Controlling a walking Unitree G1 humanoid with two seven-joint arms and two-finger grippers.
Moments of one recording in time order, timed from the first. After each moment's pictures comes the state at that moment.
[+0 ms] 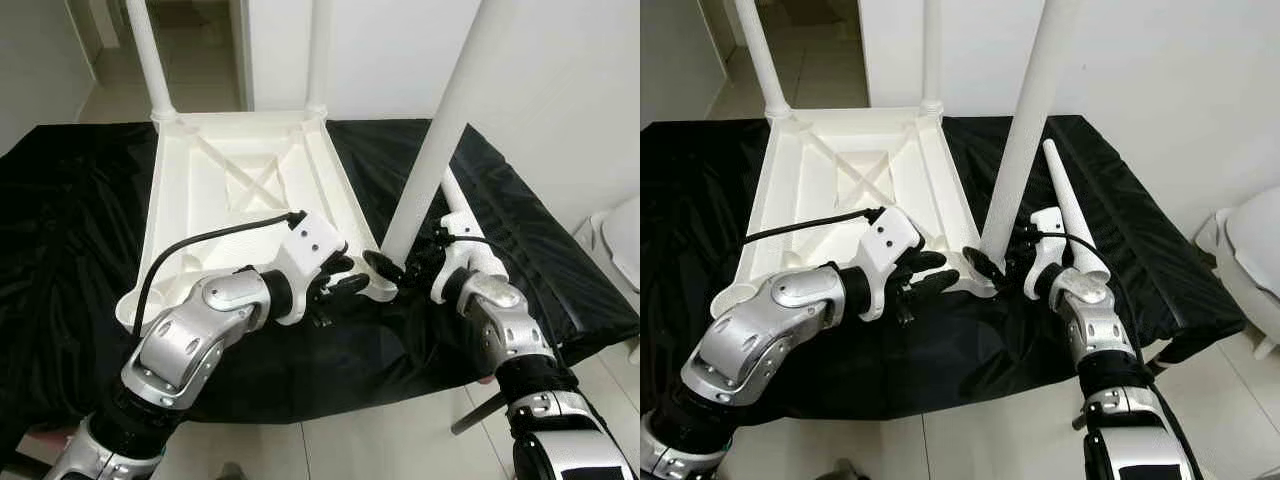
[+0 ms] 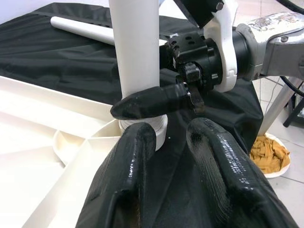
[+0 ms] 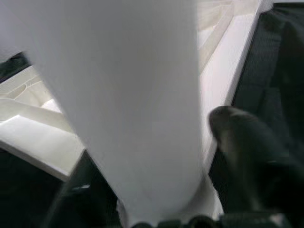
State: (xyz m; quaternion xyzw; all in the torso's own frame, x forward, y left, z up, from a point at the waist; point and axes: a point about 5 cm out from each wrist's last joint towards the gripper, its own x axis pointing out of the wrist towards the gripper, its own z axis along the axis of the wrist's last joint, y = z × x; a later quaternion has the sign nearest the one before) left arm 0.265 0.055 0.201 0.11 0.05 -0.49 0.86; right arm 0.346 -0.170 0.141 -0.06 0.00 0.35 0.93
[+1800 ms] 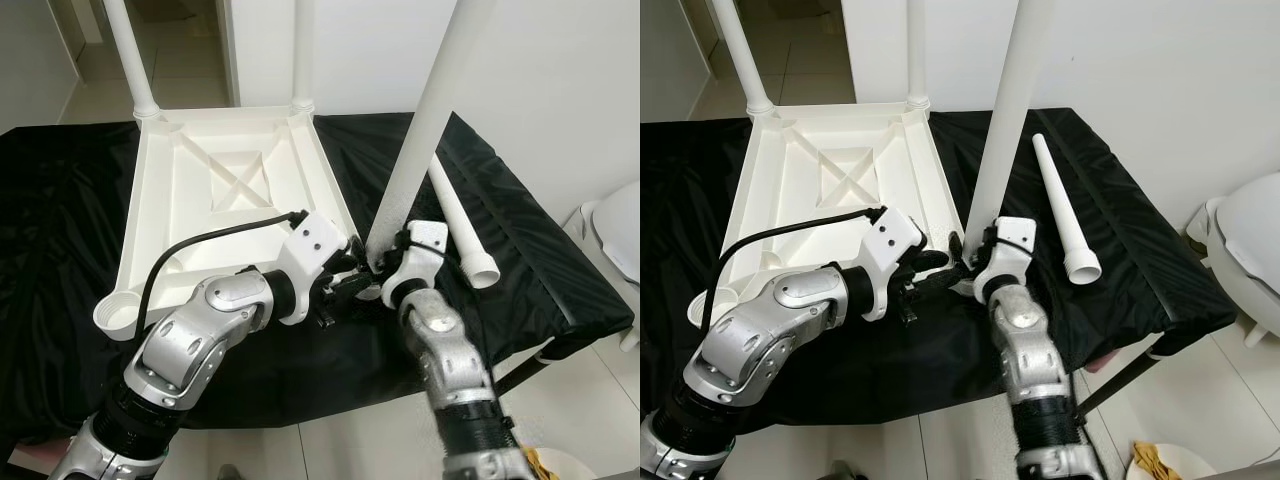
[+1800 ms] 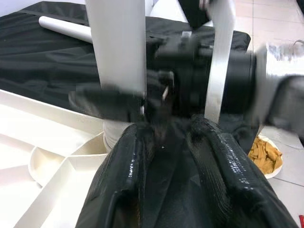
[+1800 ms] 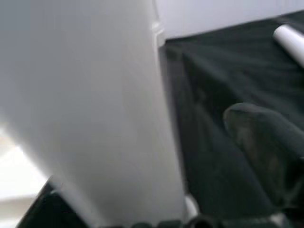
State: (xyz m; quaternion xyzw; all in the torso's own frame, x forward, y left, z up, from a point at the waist) left arm 0.263 0.052 0.202 0.10 0.05 -0.50 0.86; right arm 0.322 -0.120 0.161 0.01 -0.04 0.11 0.99
